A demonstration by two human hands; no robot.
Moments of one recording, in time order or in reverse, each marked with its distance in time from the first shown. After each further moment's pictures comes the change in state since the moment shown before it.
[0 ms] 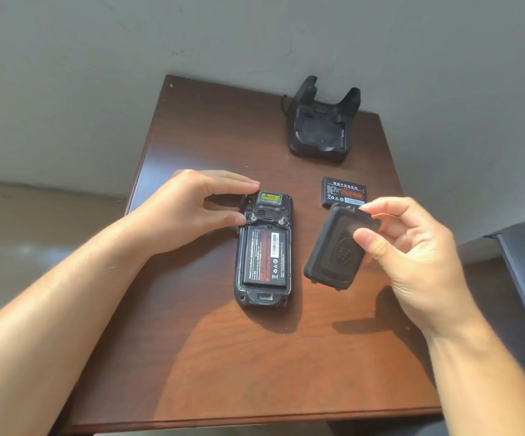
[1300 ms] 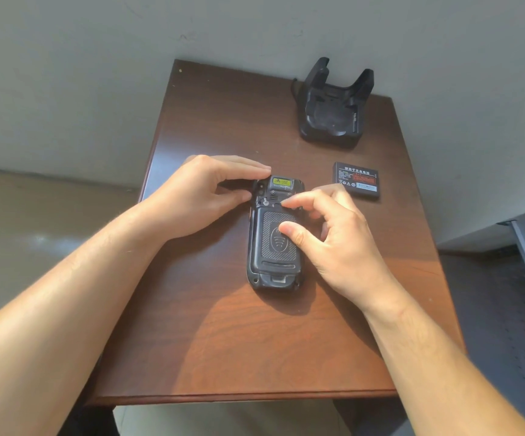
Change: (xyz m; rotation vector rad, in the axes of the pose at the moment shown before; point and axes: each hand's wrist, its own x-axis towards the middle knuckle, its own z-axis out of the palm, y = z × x) left_hand -0.001 -0.003 0.001 0.149 0.040 0.071; right_hand 0.012 0.026 0.066 -0.650 -0.104 -0.072
